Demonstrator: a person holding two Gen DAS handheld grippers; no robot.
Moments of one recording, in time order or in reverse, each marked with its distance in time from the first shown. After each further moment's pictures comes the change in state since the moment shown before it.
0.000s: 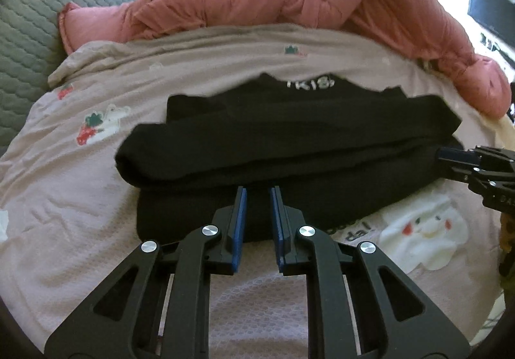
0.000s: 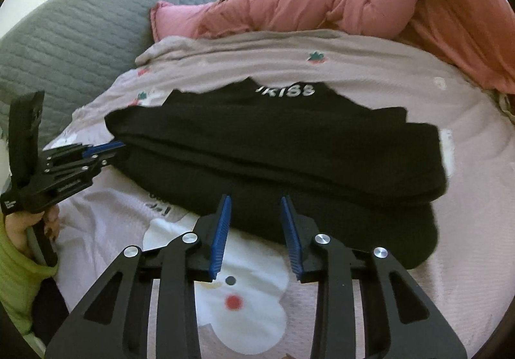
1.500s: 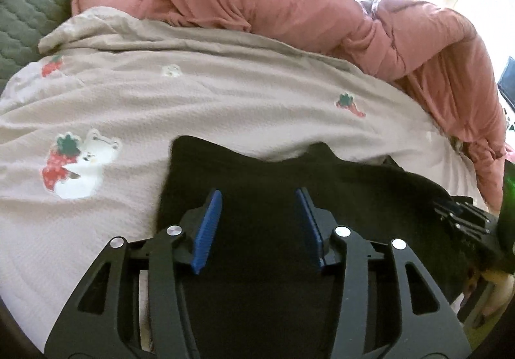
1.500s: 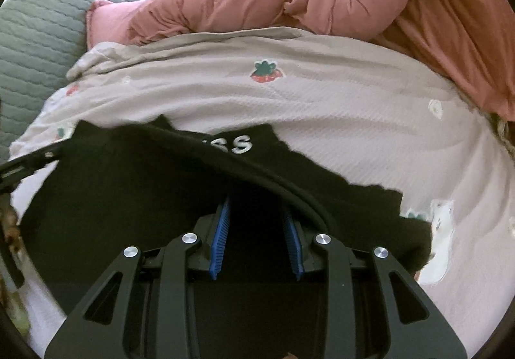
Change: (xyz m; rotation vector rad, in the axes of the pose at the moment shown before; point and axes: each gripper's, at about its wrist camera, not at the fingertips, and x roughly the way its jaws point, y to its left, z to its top) left arm 0.077 0.075 0.096 -0.281 -0.014 -0.046; right arm 0.095 -0.066 0.101 0.067 0.050 -0.201
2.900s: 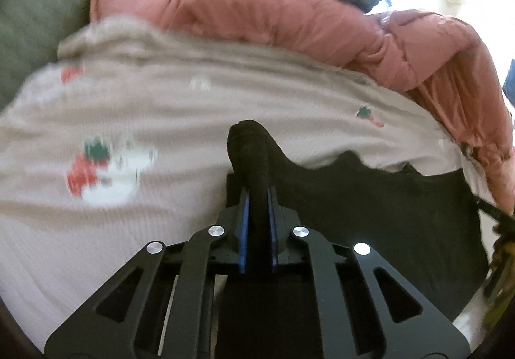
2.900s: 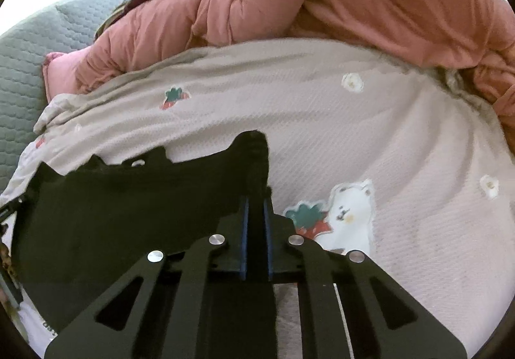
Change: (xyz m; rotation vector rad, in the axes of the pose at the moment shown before) left arm -0.015 0.022 -0.008 0.045 -0.113 0.051; right arm -0.026 -0.099 -0.023 0.215 -0.102 -0.088
